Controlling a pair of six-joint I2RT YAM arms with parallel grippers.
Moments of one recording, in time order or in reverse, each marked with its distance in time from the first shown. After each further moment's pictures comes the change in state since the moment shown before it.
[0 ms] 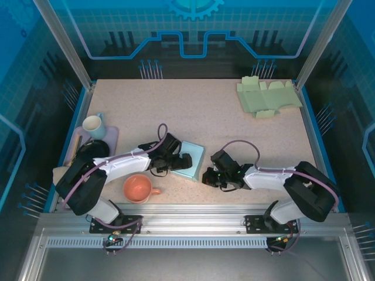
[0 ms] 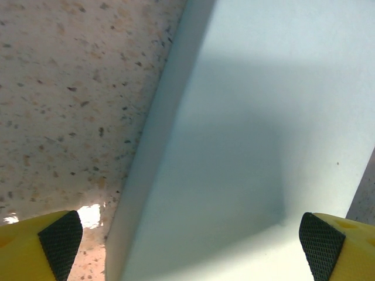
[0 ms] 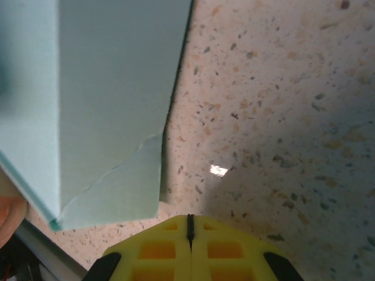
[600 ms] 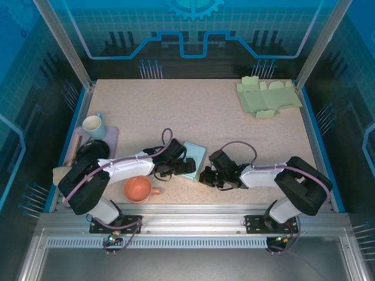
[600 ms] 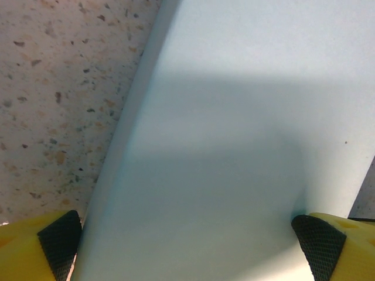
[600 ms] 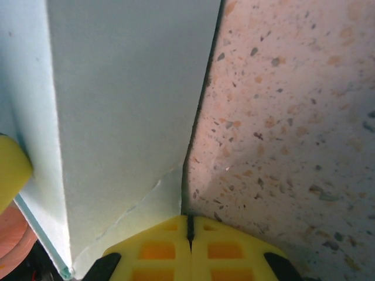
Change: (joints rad) left arm -0.083 0.014 -0.020 0.040 -0.031 -0.079; right arm 0.000 0.069 0.000 0.108 -0.044 0.073
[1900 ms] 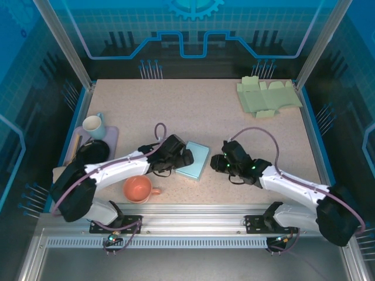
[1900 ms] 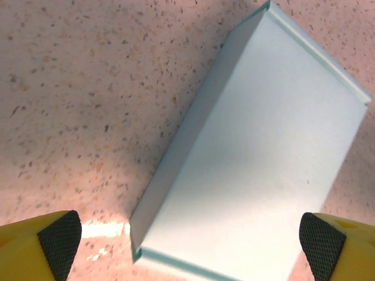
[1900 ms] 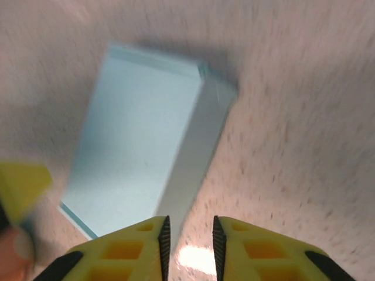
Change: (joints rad) left arm -0.014 -0.116 0.053 -0.116 -0.156 -0.130; right arm -0.077 -0.382 0.114 -0.388 0.352 -0.262
